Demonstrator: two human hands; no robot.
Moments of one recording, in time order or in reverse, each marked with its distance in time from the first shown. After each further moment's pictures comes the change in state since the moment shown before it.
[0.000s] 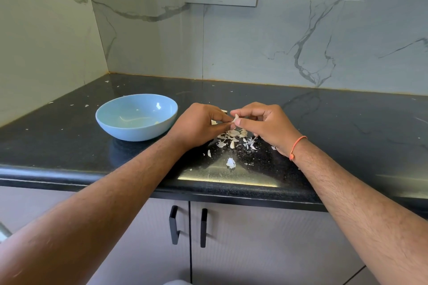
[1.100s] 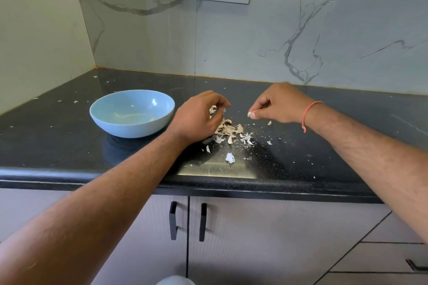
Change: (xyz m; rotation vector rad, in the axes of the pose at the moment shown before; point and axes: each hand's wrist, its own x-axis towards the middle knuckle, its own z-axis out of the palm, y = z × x) left_hand 0.001 -0.001 0.001 0.046 0.113 -0.053; right_hand 0.026 -0.054 -0.048 -0.894 -0.235 0.101
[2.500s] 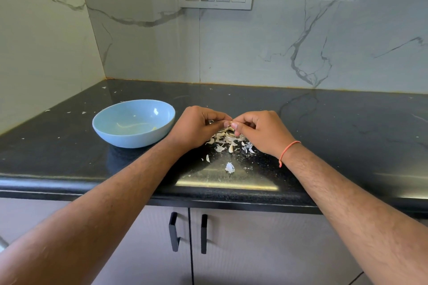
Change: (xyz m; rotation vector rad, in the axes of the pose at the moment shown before) left_hand 0.002 -0.002 0.000 -0.114 -0.073 -0.071; right_hand -0.007 -0.013 0.076 0.445 0.260 -0.081
